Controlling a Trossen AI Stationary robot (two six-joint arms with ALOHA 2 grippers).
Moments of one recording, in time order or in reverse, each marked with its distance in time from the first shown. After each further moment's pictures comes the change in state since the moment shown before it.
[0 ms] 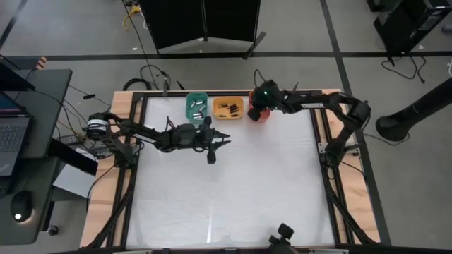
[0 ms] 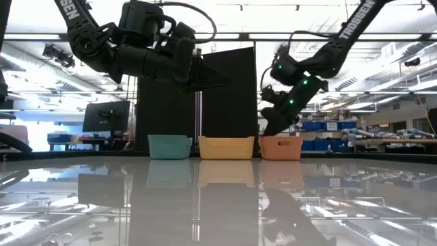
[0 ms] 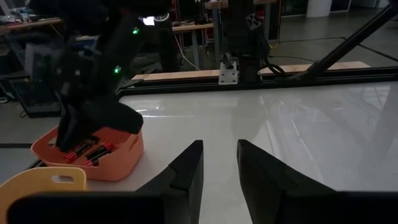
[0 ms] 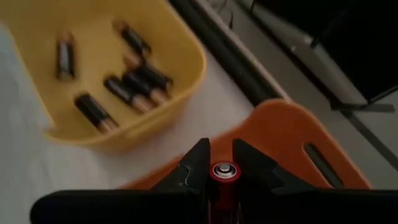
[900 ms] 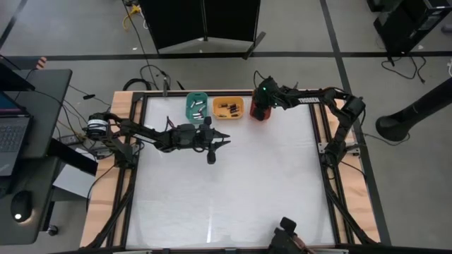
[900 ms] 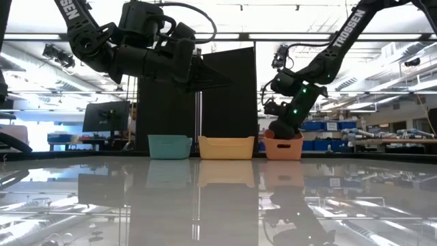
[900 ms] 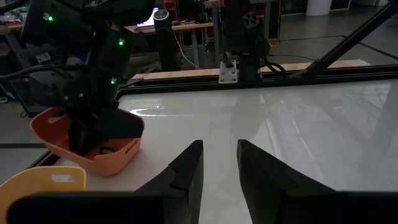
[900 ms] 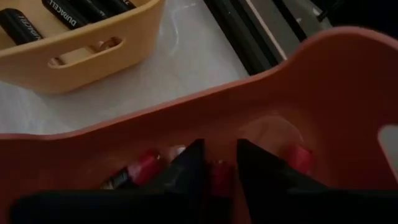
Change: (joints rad) left arm 0.000 0.000 0.000 -0.003 0.000 0.004; right arm -0.083 0.096 0.072 -0.160 -0.012 -0.177
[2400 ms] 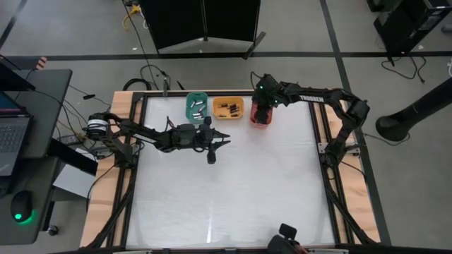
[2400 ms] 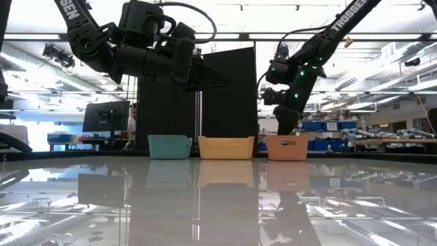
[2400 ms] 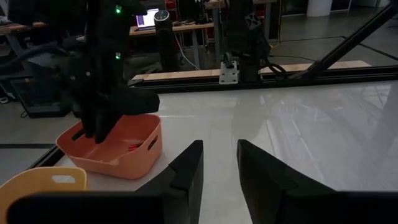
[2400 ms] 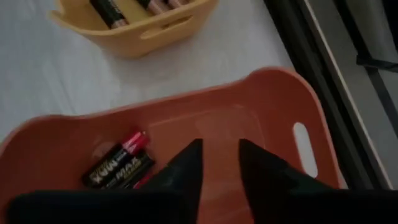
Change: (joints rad) left arm 0.000 0.000 0.000 0.003 -0.002 -0.001; right arm 0.057 -0.070 0.141 -0.388 -0.025 0.007
